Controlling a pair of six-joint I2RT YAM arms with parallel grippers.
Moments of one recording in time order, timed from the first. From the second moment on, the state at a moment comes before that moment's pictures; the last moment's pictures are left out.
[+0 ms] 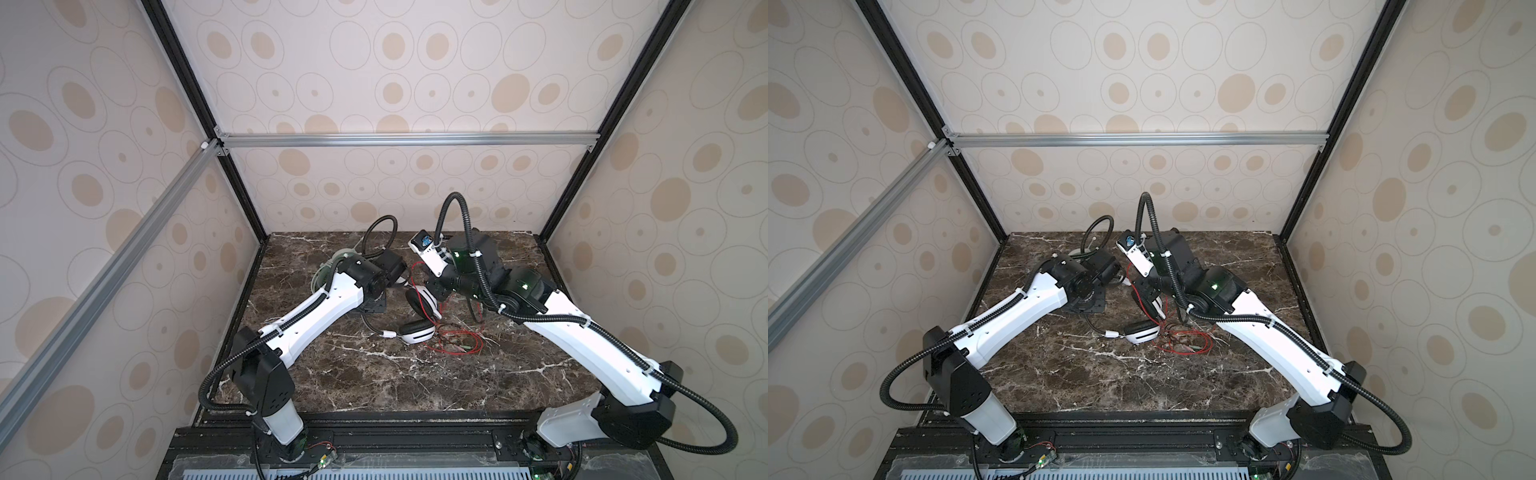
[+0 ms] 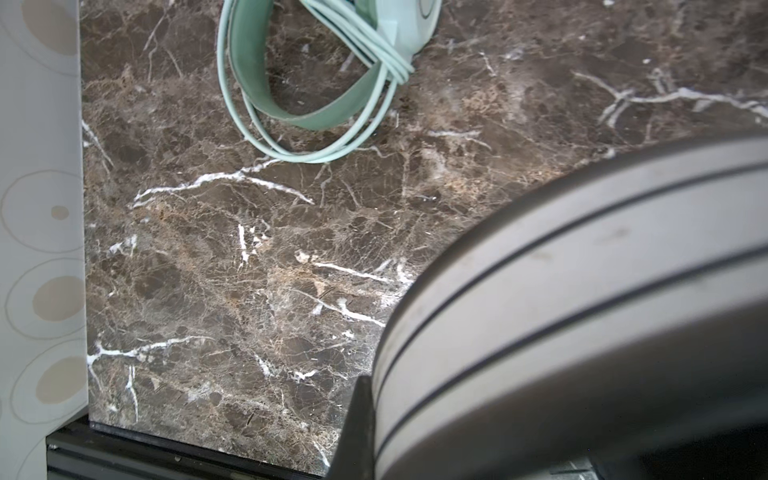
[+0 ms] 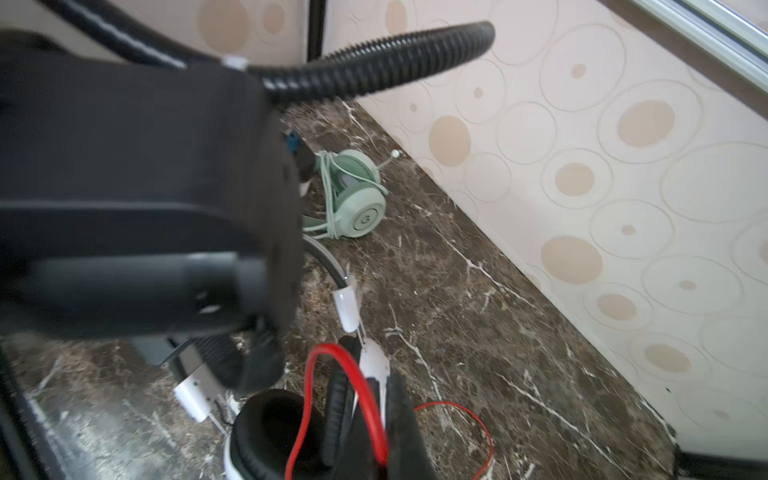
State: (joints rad) left arm -0.71 1.67 1.62 -1.31 -0.40 -0.72; right arm 0.84 1.43 1.65 -0.77 0.25 -0.22
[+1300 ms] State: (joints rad) left arm -0.78 1.51 1.59 -1.05 -0.09 -0.57; right arm 0.42 1.57 1.51 -0.71 -0.25 0.08
